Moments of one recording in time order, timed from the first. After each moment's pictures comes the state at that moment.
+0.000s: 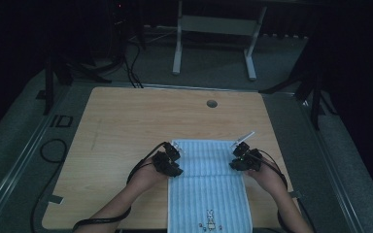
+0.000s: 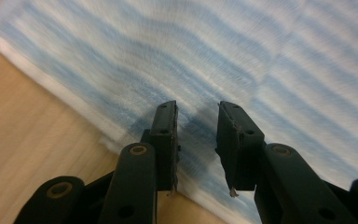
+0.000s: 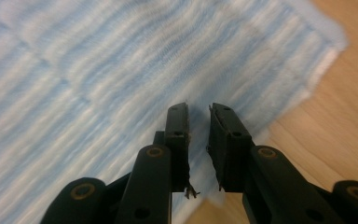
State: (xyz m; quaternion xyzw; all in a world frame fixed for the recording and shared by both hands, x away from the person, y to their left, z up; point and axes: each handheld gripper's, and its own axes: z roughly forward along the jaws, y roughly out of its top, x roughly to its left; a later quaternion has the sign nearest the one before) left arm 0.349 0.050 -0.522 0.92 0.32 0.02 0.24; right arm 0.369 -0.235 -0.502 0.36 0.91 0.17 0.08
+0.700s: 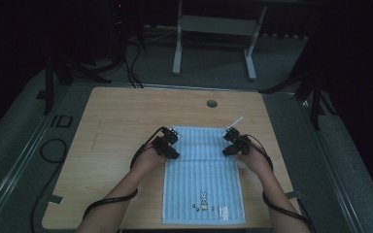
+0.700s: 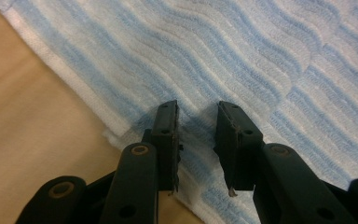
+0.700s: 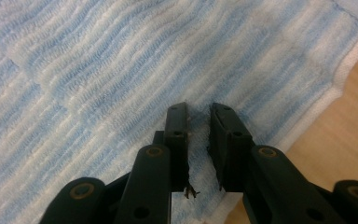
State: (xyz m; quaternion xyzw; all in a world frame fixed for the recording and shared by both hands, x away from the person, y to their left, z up) left arm 0.411 0.058 -0.524 0.90 0.37 0.05 0.21; right arm 0.437 -0.214 -0.518 0.39 0.91 0.15 0.06
